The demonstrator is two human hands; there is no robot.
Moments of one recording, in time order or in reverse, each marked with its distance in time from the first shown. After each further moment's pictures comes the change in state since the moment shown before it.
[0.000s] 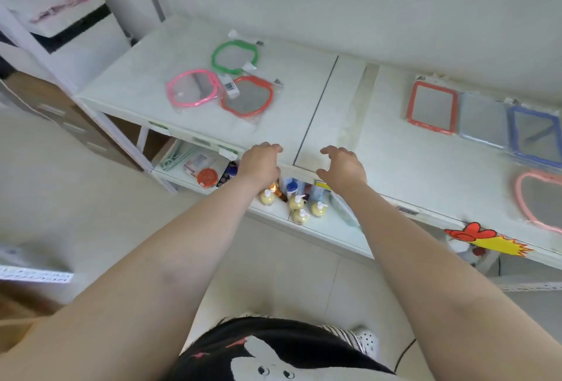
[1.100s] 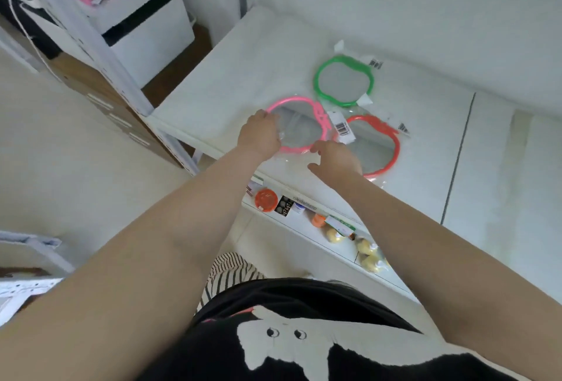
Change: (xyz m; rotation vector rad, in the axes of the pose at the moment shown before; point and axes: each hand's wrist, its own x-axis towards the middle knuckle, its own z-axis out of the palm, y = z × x) left_hand 0.195 -0.318 -0.092 -0.077 0.062 -0.159; right_hand 0.213 -0.291 0.108 -0.150 -0.170 -0.173
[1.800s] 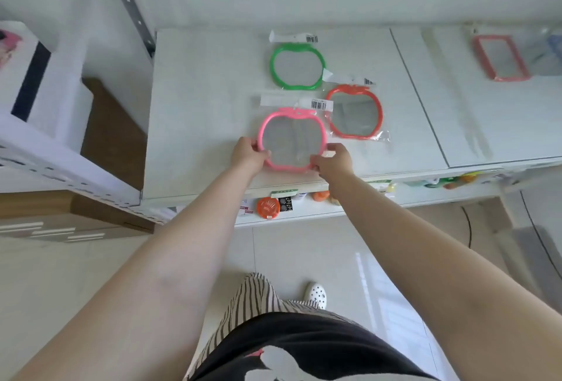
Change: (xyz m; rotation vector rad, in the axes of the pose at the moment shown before) left_hand 0.047 -0.080 -0.012 -0.670 -0.425 -0.035; right_hand -0.001 -0.120 0.043 1.183 0.490 0.975
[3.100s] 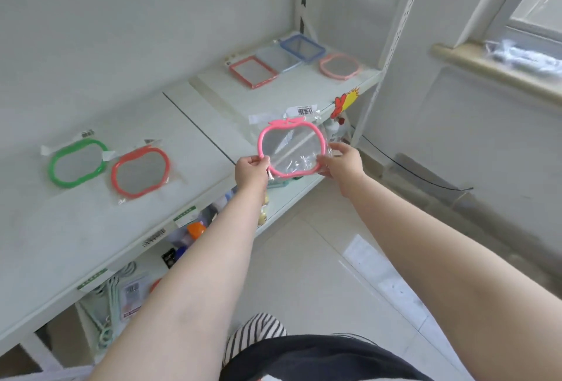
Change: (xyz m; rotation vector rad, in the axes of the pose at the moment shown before) left_hand -0.227 0.147 0.378 -0.175 -0.265 0.211; right_hand -0.040 0.155 -0.437 0.476 0.430 -0.074
